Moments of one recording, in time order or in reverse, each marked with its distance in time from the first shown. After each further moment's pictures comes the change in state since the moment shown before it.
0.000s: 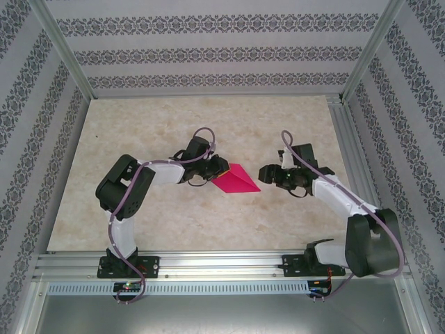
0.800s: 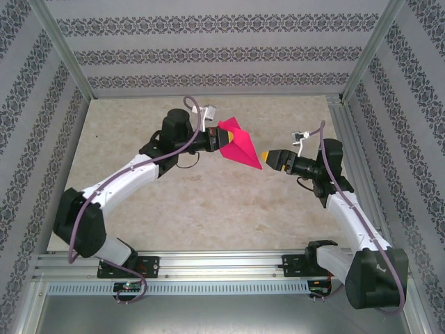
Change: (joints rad) left arm 0.000 -0.455 0.141 -0.120 0.128 0.370; right arm -0.107 -0.210 -0.048 0.428 -0.502 0.177
